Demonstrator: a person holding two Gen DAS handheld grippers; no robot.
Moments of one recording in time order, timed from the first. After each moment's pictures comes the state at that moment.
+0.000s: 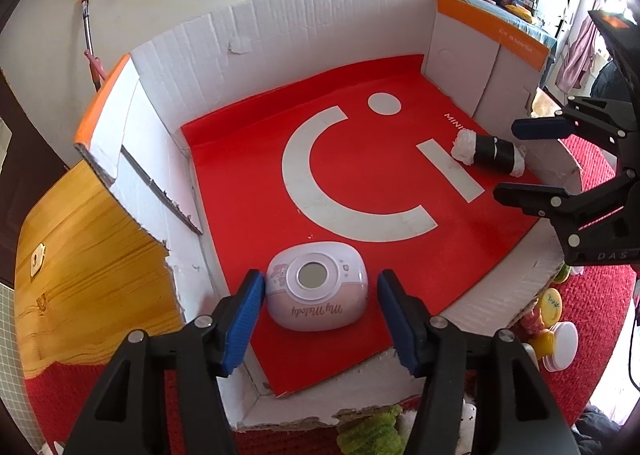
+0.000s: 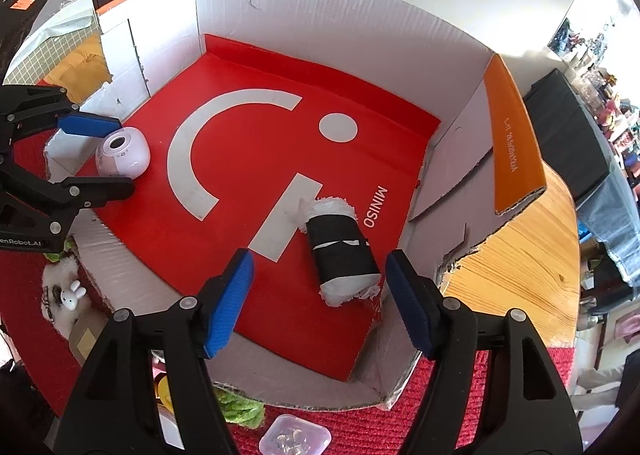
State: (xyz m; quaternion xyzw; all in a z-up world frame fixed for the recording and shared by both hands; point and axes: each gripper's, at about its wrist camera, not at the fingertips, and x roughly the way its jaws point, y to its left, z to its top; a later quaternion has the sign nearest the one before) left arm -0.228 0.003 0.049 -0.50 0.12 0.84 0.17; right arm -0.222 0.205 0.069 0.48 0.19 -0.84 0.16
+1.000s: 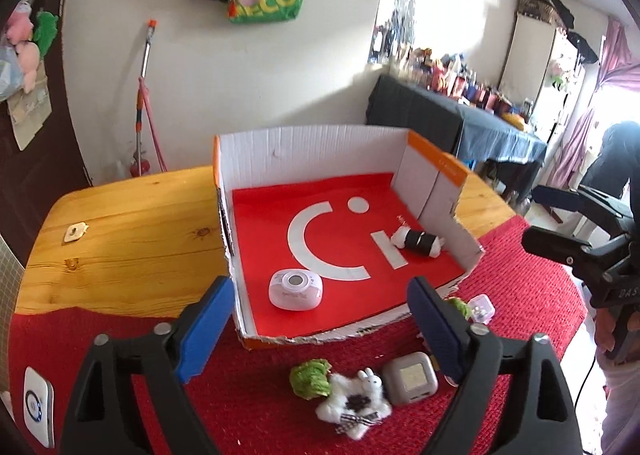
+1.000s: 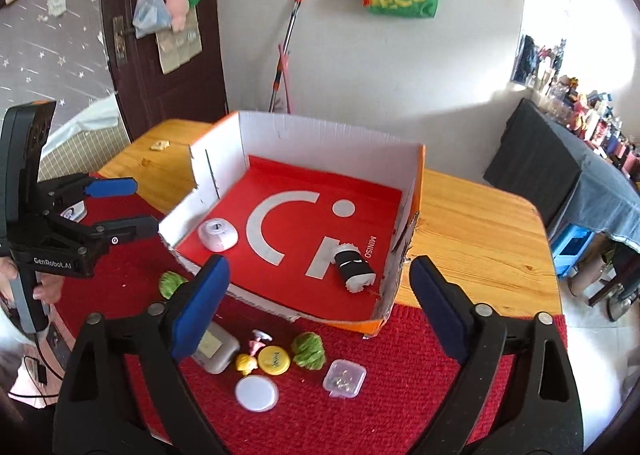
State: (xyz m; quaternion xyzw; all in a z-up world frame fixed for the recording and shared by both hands) left arm -0.137 -0.023 0.135 -0.35 -0.01 0.92 0.15; right arm -0.127 0.219 0.168 0.34 0.08 -0.92 0.17
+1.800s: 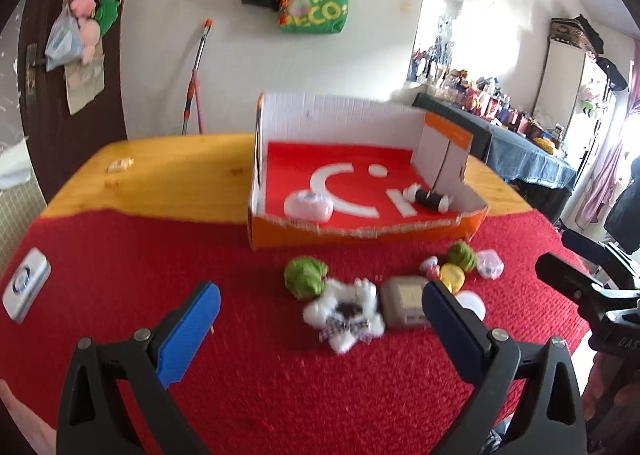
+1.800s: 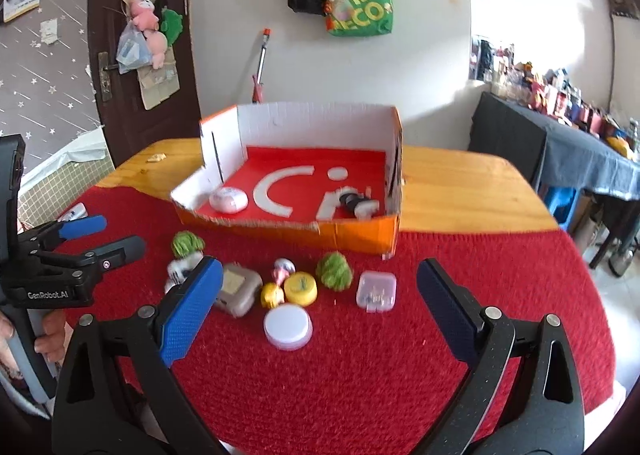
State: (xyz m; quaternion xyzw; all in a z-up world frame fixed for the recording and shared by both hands) left arm -0.044 -0.012 0.075 -0.33 -0.04 0.94 0.07; right arm -0.036 0.218 0.099 0.29 0.02 -0.95 0.11
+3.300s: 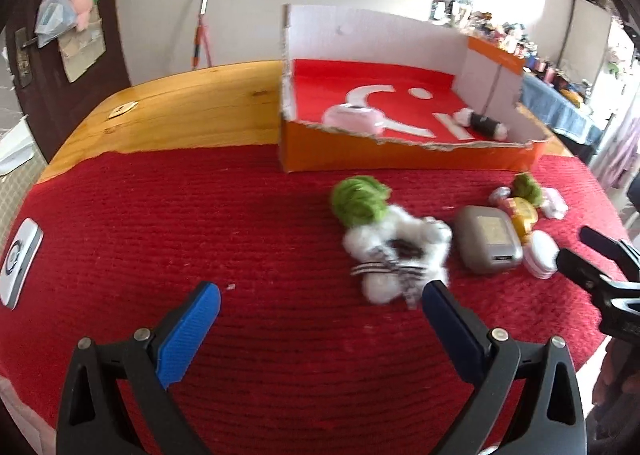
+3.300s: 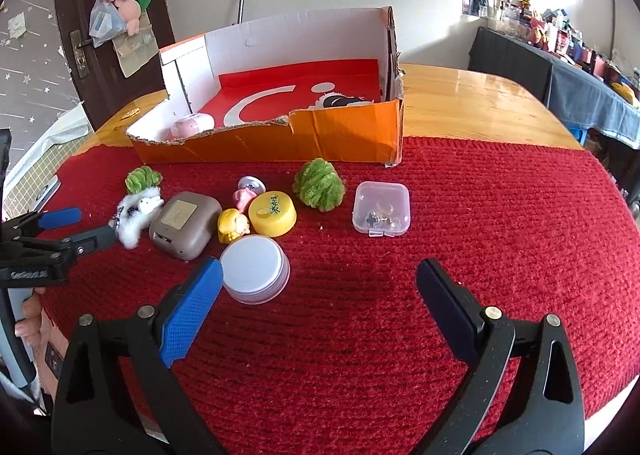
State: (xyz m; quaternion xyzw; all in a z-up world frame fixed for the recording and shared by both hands) left arm -0.075 -0.030 0.025 -0.43 -0.01 0.90 0.05; right arm -0.063 0.231 0.033 0.38 -0.01 -0.92 0.10
